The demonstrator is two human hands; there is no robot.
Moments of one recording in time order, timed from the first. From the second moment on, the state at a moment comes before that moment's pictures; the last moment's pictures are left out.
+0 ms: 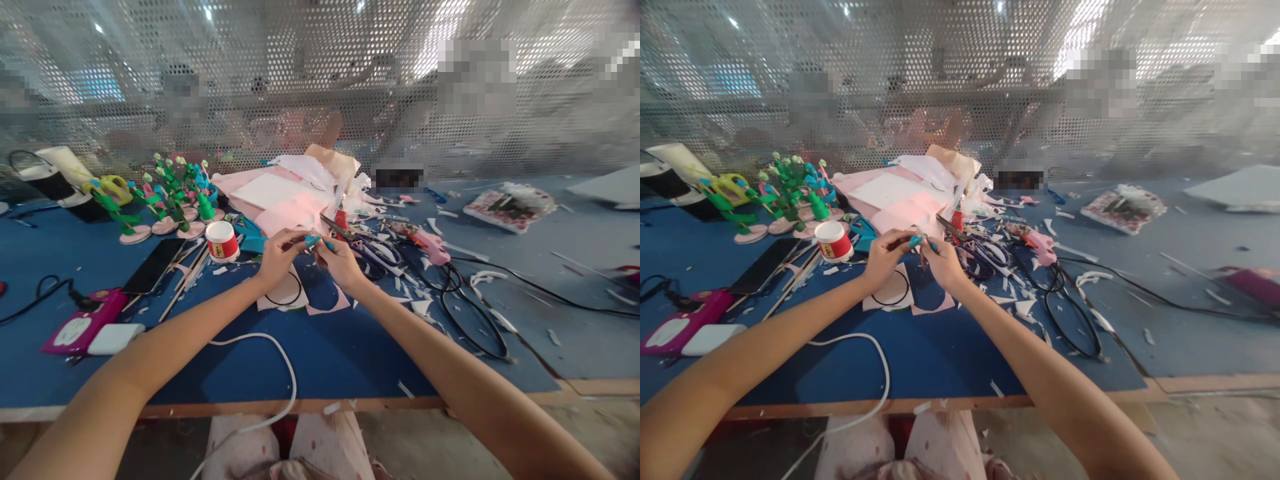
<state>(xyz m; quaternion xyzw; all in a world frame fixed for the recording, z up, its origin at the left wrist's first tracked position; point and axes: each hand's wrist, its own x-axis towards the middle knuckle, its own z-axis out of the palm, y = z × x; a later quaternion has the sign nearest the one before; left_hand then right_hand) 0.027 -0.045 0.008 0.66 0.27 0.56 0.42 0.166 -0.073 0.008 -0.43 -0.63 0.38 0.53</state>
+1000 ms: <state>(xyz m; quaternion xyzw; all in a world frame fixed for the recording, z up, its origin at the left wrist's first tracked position) 0.030 -0.043 0.007 0.50 0.25 0.52 0.64 0.162 -0.074 0.015 -0.45 -0.53 0.48 0.54</state>
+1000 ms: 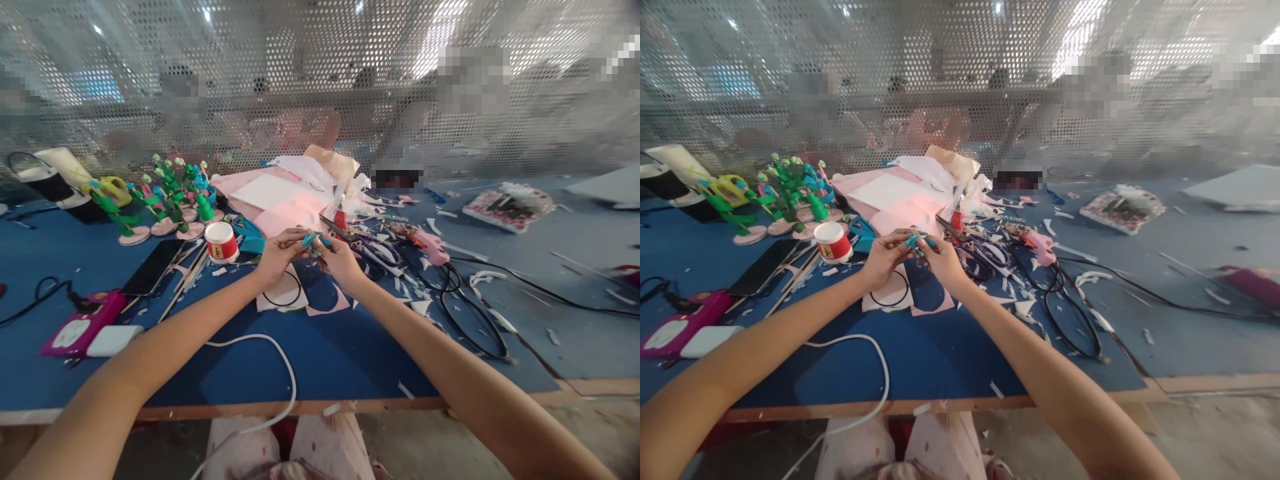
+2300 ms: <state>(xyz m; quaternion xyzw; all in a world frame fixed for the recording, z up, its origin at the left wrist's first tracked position) 0.012 -0.041 0.011 0.86 0.21 0.42 0.18 0.171 -0.079 0.024 -0.31 -0.45 0.72 0.44</state>
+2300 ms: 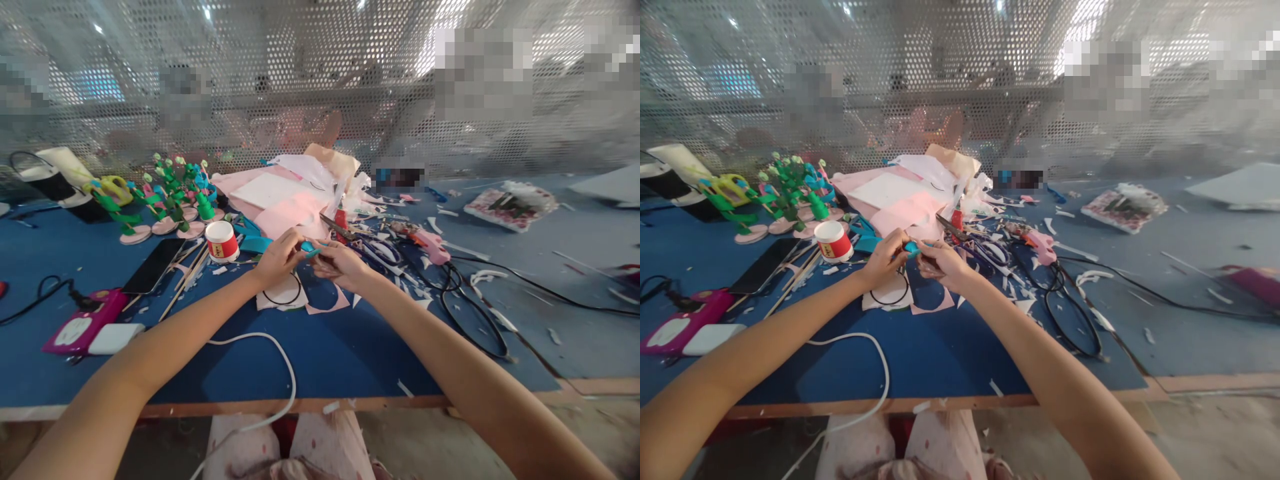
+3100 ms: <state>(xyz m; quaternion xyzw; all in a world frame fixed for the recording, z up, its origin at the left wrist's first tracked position) 0.010 -0.041 0.013 0.85 0.19 0.48 0.12 0.163 -0.083 0.026 -0.38 -0.45 0.65 0.48</state>
